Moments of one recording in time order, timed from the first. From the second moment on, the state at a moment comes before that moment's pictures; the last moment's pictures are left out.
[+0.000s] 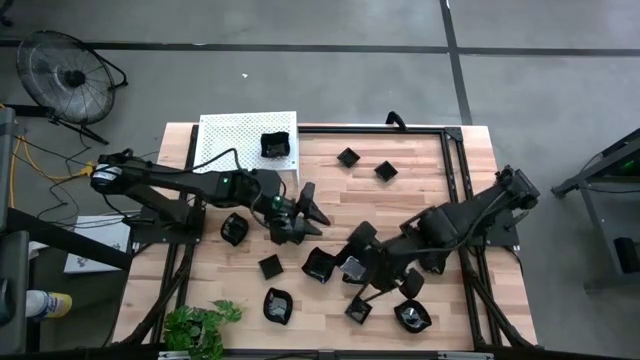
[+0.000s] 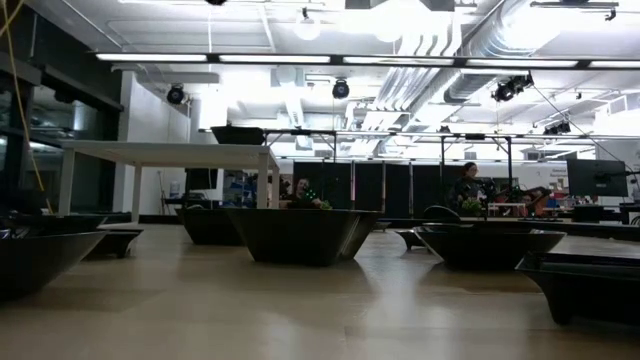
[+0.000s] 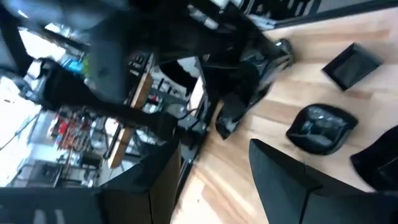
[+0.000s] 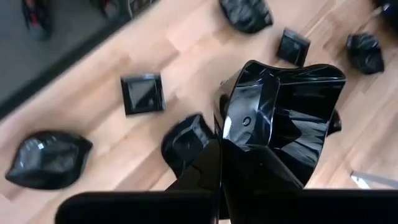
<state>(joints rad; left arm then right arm) -0.12 1.36 1.13 -0.06 0.20 1.13 0.47 1.67 1.79 -1.18 0.04 -0.37</state>
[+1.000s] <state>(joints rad) -0.20 1.36 1.13 -0.05 0.34 0.99 0.37 1.68 1.84 -1.02 -0.13 -0.52</state>
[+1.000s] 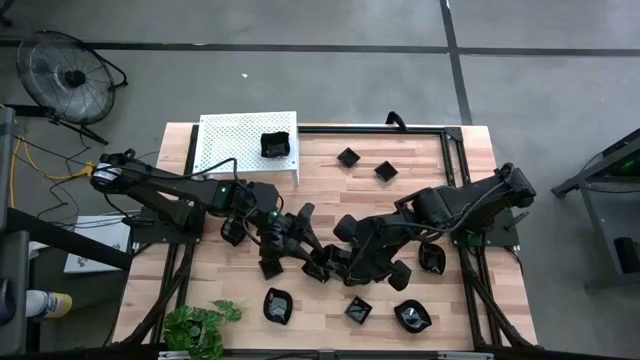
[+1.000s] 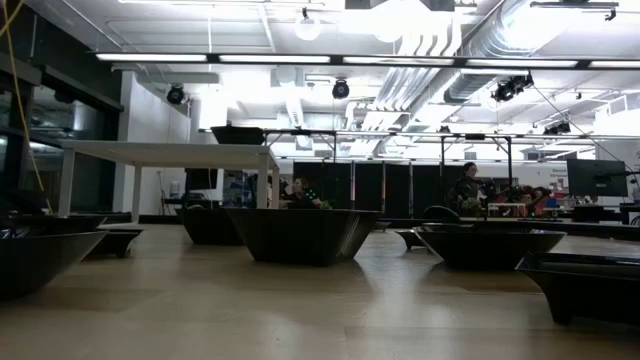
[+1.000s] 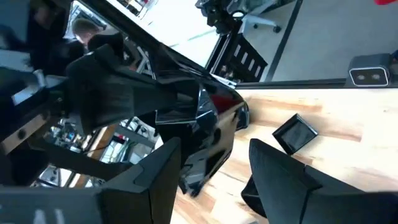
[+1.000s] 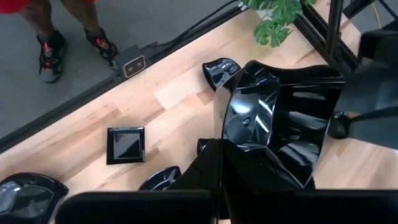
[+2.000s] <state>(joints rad) -0.20 1.39 1.13 -0.06 0.46 0.86 0.36 1.70 1.84 -0.95 -0.15 -0.61</state>
